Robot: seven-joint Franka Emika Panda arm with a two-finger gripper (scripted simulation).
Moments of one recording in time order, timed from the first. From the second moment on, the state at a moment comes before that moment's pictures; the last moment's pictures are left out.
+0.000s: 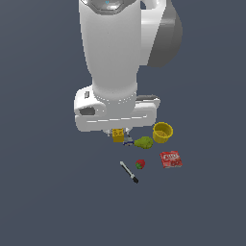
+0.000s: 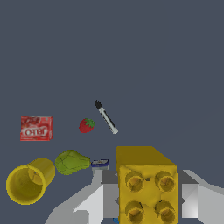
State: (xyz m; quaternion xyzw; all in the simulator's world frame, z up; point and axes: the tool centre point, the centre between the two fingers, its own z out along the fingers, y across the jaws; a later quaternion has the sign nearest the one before) arm 0.092 -0.016 0.297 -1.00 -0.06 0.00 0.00
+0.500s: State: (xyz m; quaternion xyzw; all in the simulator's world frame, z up) arm 0.104 -0.047 0.351 -1.00 -0.06 0.00 0.00
